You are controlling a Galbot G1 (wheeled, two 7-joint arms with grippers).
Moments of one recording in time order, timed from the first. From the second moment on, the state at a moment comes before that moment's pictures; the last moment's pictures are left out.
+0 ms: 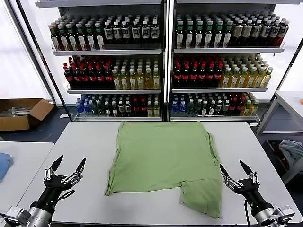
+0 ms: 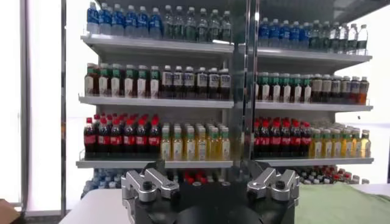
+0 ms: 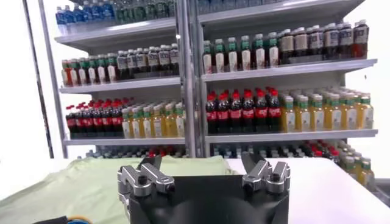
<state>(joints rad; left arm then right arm) 1.59 -1.41 -0.93 -2.19 -0.38 0.24 0.42 -1.69 1.23 0.84 2.12 0.46 -0.13 -0.31</state>
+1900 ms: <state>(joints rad) 1.59 -1.37 -0.58 -2.00 -0.24 0.41 0.22 -1.88 1.01 0.67 2.14 0.54 -0.35 -0.17</state>
